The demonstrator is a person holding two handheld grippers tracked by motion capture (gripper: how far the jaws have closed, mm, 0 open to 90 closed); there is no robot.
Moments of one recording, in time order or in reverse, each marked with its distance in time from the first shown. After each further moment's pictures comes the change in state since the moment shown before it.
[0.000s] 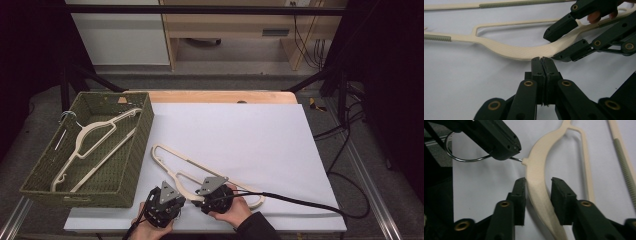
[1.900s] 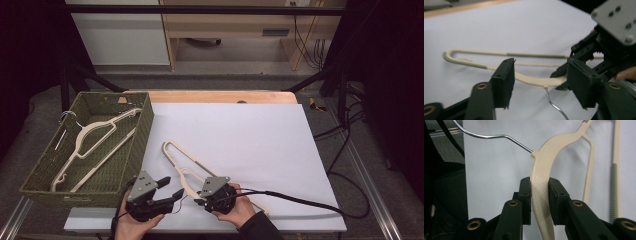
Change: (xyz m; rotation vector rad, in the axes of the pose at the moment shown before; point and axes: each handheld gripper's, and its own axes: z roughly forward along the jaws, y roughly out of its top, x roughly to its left) left arm 0.031 0.022 -0.066 -0.347 -0.085 -0.023; right arm 0.004 0.012 -0.024 0.013 -0.008 -0.058
